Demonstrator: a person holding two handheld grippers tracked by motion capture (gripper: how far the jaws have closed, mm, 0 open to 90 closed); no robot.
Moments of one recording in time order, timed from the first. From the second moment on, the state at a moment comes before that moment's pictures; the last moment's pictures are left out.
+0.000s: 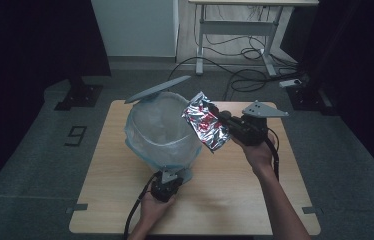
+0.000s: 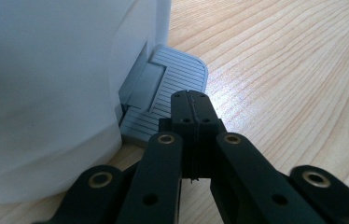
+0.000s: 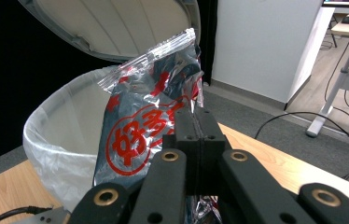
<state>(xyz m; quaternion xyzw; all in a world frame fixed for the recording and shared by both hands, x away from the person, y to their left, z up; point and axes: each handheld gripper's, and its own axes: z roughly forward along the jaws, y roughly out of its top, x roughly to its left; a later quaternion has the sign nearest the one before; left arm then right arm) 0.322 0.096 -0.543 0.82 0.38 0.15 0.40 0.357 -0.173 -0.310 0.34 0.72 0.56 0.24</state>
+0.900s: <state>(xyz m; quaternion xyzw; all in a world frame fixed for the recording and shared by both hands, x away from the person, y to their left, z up) 0.323 0.096 -0.543 0.82 0.38 0.15 0.40 0.381 -0.136 -0.300 0.33 0.73 0.56 0.23</state>
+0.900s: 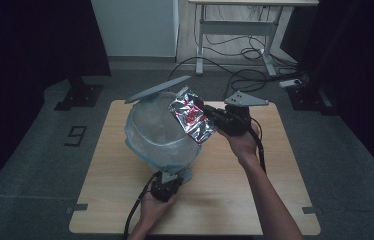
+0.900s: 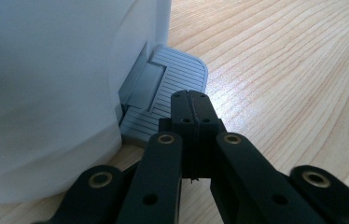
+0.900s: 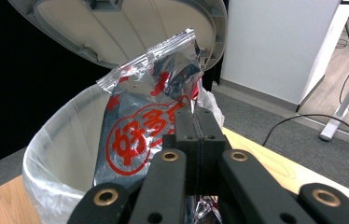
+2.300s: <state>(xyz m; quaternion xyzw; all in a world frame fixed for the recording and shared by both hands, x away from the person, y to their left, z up) 0.322 0.095 -0.543 0.82 0.38 0.16 0.40 0.407 -0.096 -0.290 0.32 0.73 0.56 0.21</state>
